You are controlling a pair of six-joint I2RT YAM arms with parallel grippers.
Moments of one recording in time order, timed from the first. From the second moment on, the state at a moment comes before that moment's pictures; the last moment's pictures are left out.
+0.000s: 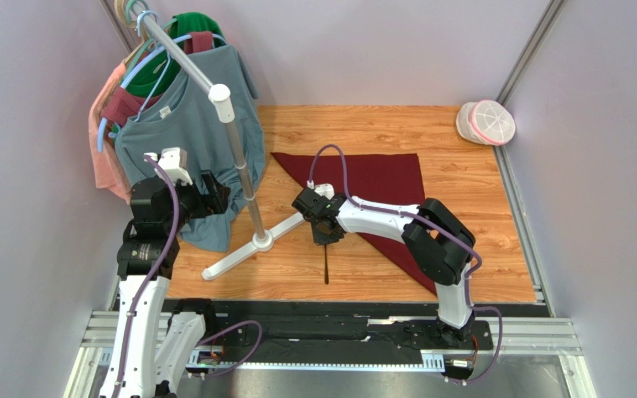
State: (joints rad) left arm 0.01 0.69 0.89 -0.56 0.20 -0.21; right arm 0.93 1.96 1.34 -0.63 0.25 0.71
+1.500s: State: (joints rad) left arm 0.01 0.86 0.98 -0.47 0.16 -0.22; right arm 0.54 1.89 1.44 -0.63 -0.19 -0.27
